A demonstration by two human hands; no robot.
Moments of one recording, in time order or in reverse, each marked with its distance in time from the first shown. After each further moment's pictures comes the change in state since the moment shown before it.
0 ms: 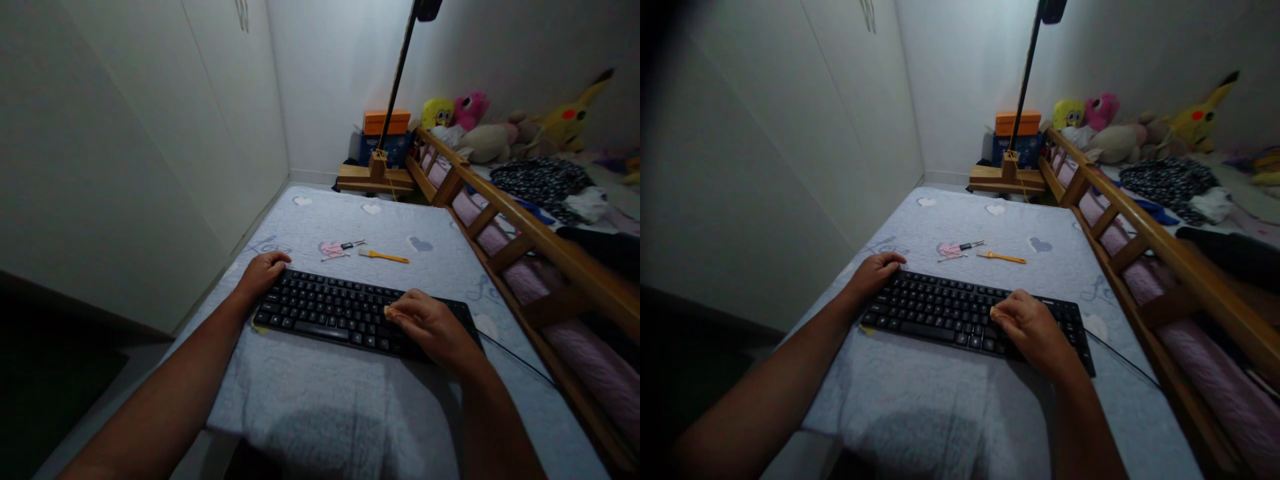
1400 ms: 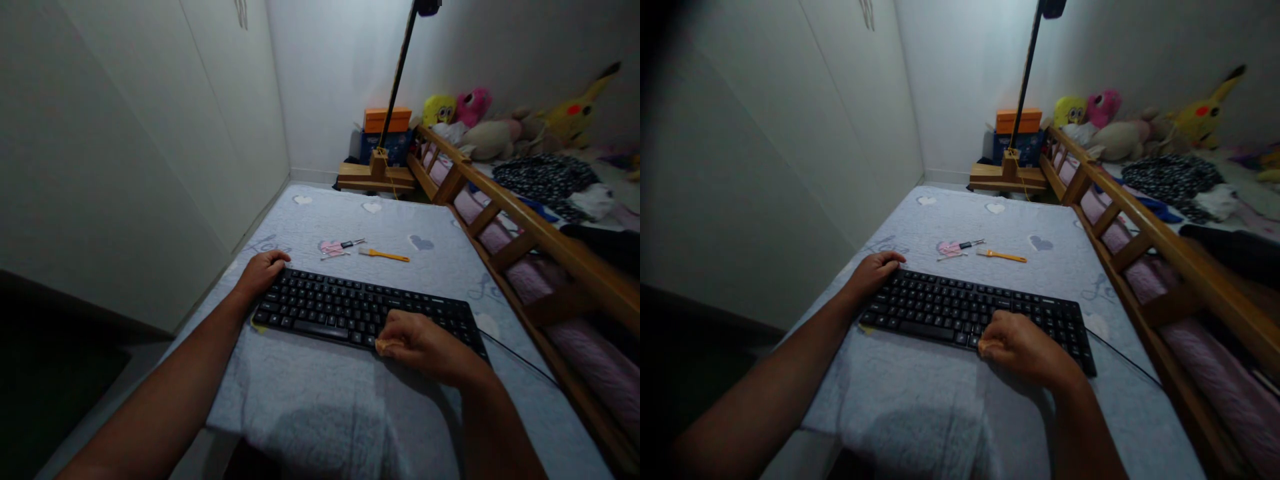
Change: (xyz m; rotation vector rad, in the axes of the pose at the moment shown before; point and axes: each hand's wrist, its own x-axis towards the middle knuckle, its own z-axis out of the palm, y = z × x) left_hand 0.000 -0.002 0.002 0.001 -0.002 -0.011; right_hand -0.001 -0.010 0.006 0.031 -0.360 -0.036
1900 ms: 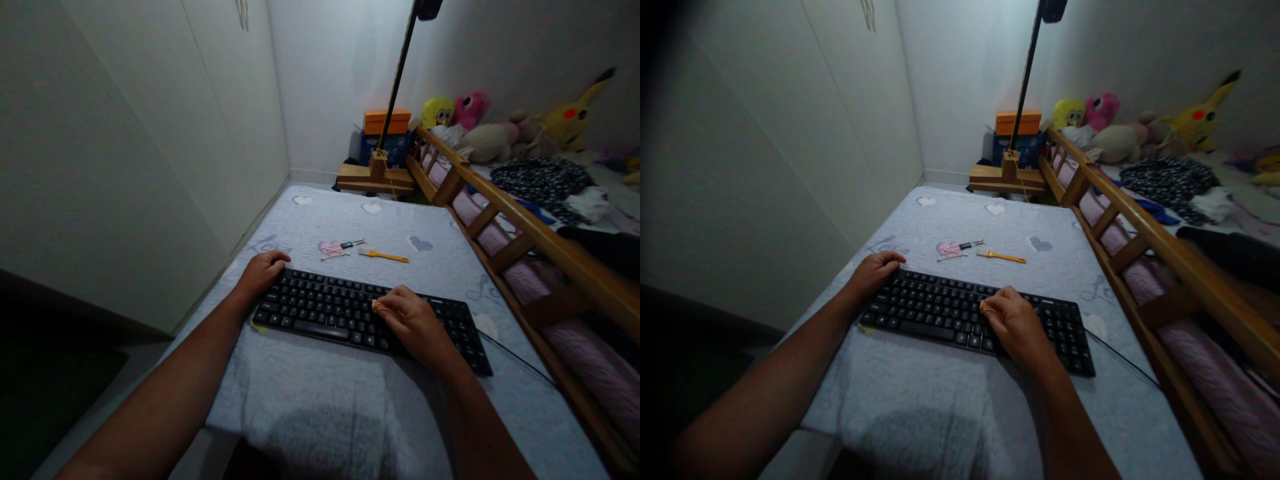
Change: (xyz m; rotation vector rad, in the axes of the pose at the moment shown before) left_hand 0.000 0.002 -0.002 -0.002 0.011 0.013; right_hand 0.022 0.014 0.016 -0.037 0.470 -0.011
